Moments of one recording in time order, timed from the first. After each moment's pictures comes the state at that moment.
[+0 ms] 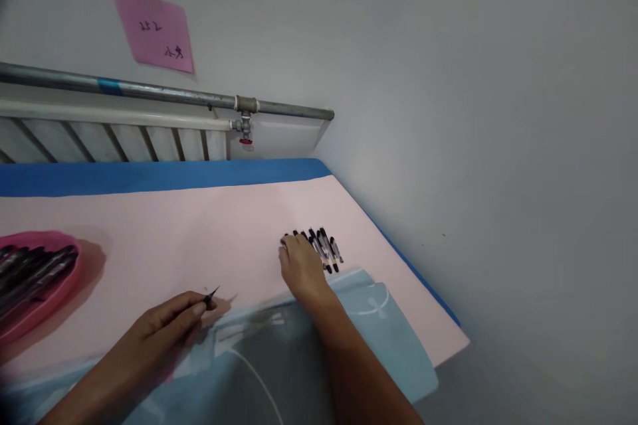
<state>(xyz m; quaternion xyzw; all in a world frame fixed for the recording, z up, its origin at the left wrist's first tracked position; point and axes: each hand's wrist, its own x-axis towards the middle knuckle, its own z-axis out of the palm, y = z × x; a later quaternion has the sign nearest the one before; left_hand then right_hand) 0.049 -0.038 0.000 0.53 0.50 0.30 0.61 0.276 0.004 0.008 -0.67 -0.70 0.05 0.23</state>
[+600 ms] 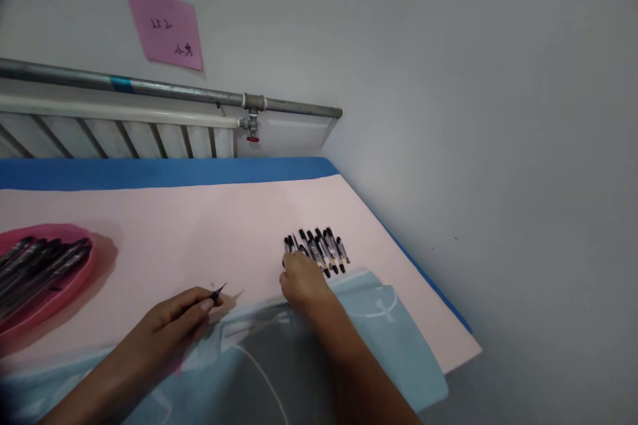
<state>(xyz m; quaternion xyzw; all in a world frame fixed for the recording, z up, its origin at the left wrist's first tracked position) 0.047 -0.036 0.002 0.54 0.47 0.29 0.64 0.272 -0.006 0.004 -0.67 -0.73 0.09 0.01</state>
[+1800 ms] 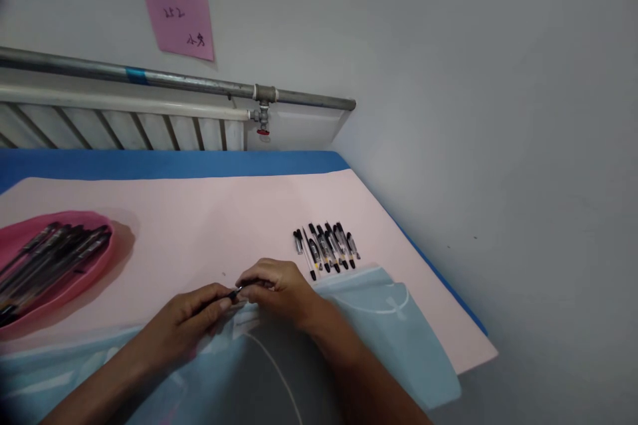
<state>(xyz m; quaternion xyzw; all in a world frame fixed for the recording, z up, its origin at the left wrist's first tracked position) 0.040 -0.036 0.020 0.62 0.45 0.18 0.61 0.231 -0.022 0.025 -0.42 -0.74 0.41 0.33</state>
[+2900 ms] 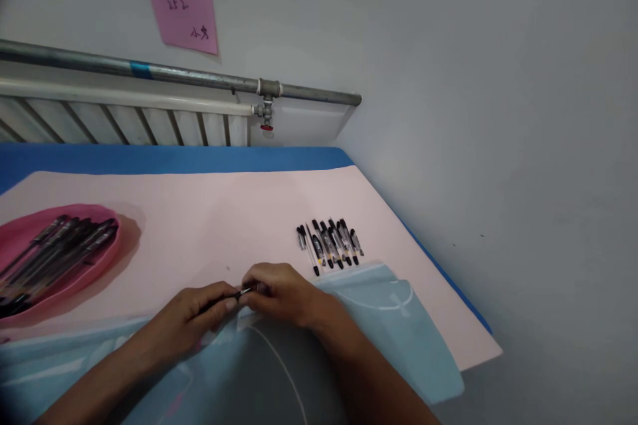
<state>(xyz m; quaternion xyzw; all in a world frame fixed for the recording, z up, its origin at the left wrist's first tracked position) 0.037 -0.036 0.012 0.71 0.42 0.15 0.54 0.234 -0.023 0.018 -0.39 -0.80 0.40 0.21</state>
